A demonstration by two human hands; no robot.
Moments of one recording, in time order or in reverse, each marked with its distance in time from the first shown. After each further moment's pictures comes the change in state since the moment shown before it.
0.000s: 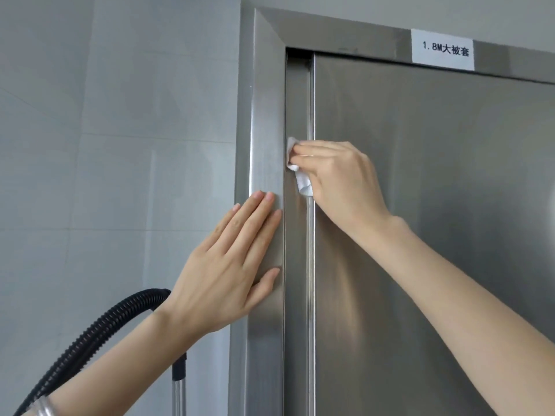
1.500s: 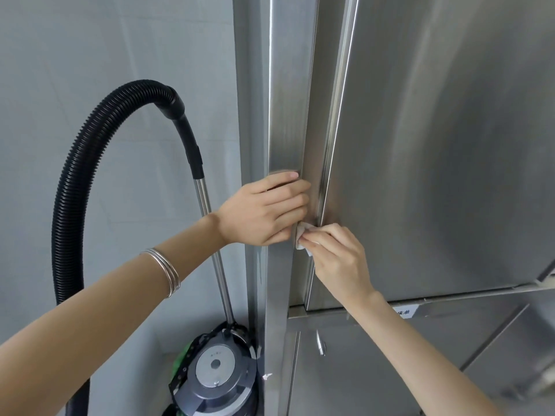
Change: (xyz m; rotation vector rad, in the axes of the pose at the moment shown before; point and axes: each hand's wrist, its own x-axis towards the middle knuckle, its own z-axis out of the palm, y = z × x) left_hand -0.174 0.111 0.035 -0.320 -0.051 0.470; right_hand -0.359 -0.156 0.033 0.293 -0.105 0.176
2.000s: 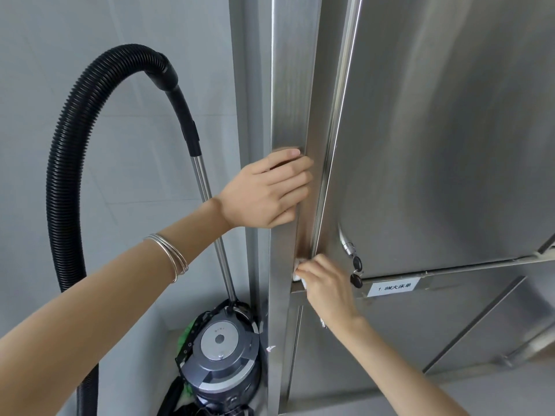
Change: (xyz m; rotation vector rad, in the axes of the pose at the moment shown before) left_hand -0.008 0.014 0.008 -0.006 0.038 -0.066; right_hand -0.082 -0.040 0.012 -0.055 -0.413 0.177
